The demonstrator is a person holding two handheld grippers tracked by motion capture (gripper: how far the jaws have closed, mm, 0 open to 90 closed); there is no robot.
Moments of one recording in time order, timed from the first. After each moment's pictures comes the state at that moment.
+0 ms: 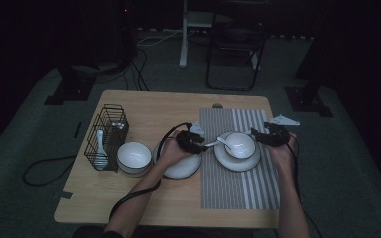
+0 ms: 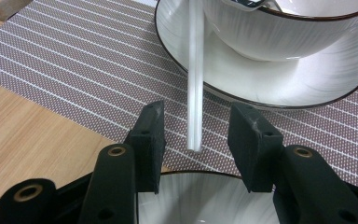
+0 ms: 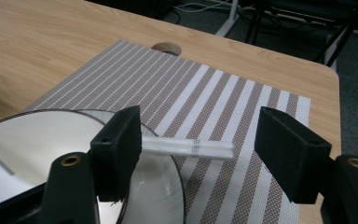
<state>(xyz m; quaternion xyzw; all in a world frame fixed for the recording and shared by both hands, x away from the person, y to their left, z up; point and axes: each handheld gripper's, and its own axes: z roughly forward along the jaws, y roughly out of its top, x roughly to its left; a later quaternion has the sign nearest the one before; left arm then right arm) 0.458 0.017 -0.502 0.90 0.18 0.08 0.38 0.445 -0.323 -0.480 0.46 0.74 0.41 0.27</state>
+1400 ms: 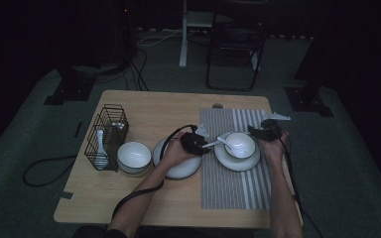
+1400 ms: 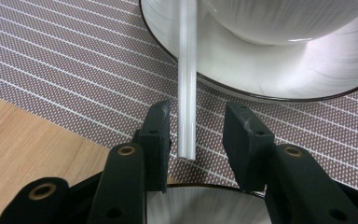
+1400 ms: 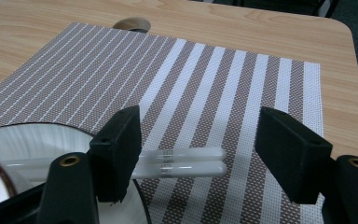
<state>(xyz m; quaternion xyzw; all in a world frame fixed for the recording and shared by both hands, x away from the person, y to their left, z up) 0.461 0.002 -0.514 0.92 0.17 0.08 0.35 0.488 -0.320 -0.513 0.53 0.71 0.38 0.24</state>
